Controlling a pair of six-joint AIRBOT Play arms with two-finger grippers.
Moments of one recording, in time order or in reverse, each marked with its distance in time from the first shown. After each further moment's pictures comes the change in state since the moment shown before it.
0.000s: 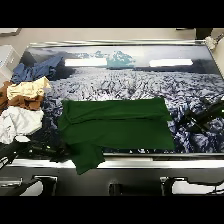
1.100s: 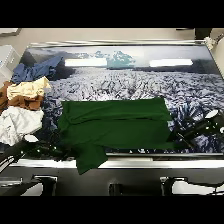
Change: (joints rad) left arm -0.146 -0.037 -0.005 -0.016 0.082 0.014; right arm 0.000 0.013 -0.358 0.029 -0.148 -0.111
